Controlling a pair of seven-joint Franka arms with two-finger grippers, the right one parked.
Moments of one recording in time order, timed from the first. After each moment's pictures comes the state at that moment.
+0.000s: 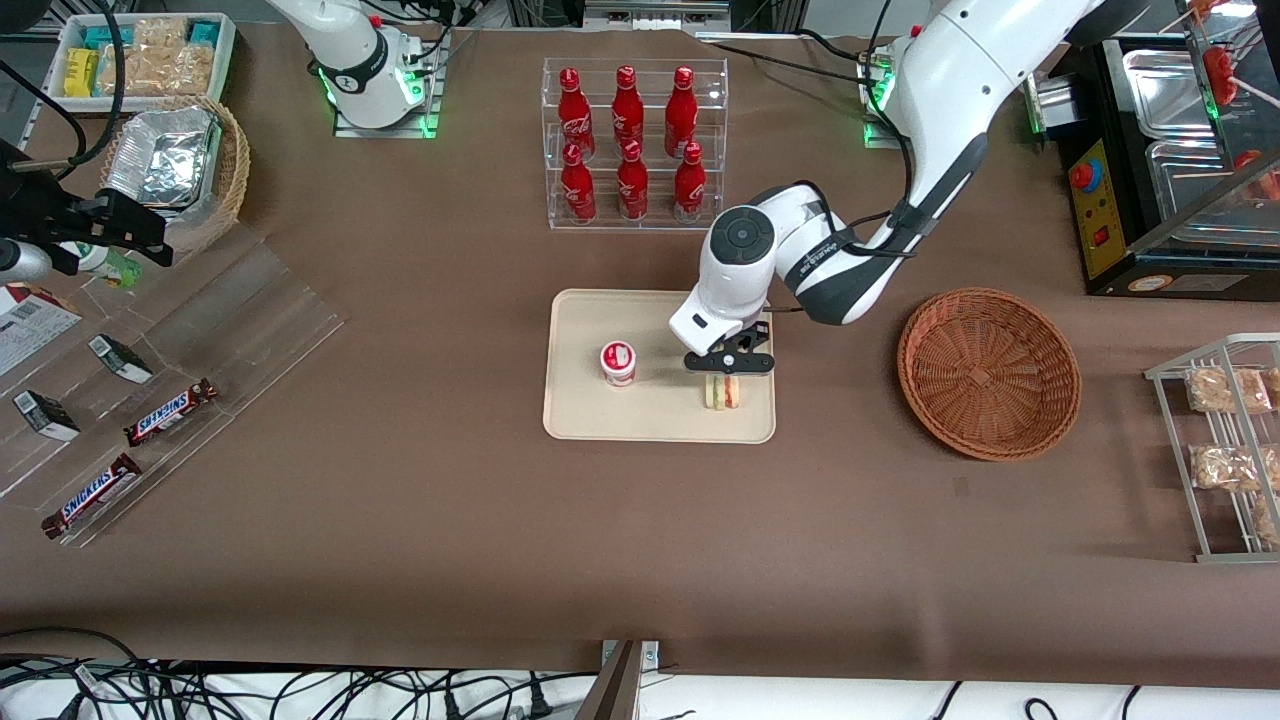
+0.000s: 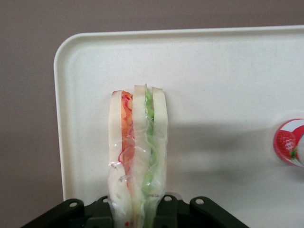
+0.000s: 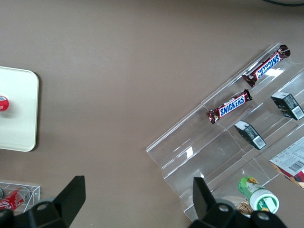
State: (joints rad) arm -0.13 0.70 -0.59 -1.76 0.55 2.28 -0.97
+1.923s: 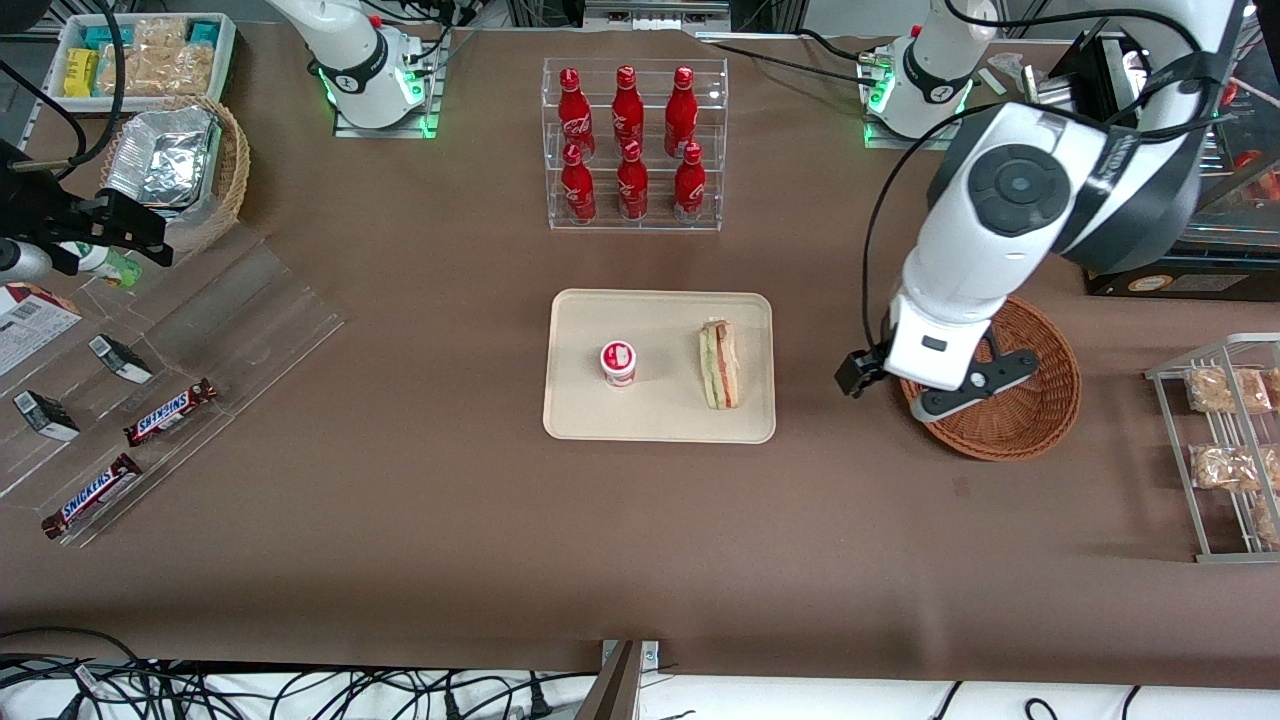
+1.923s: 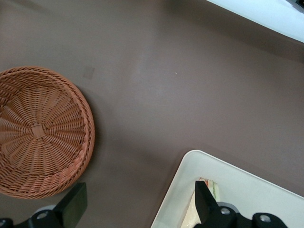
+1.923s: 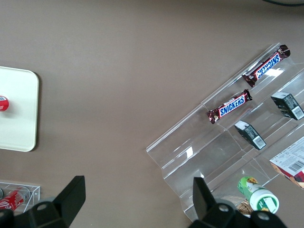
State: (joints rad) arm 0.15 0.38 -0.59 -1.53 0.29 1.89 -0.92
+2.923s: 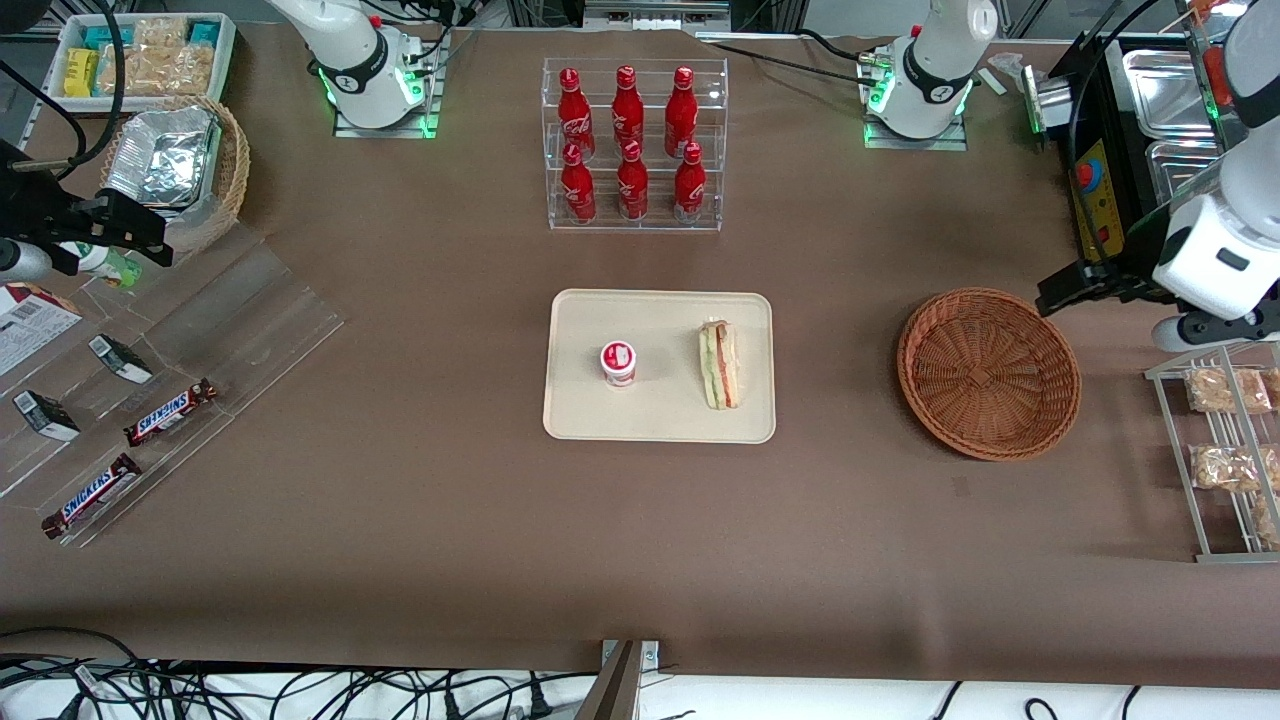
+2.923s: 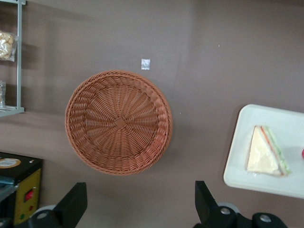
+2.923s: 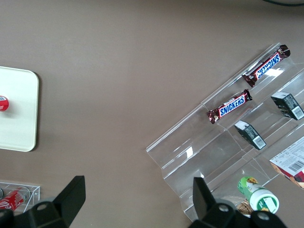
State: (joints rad) arm 0.14 0.13 -0.21 -1.52 0.01 1.60 -0.21
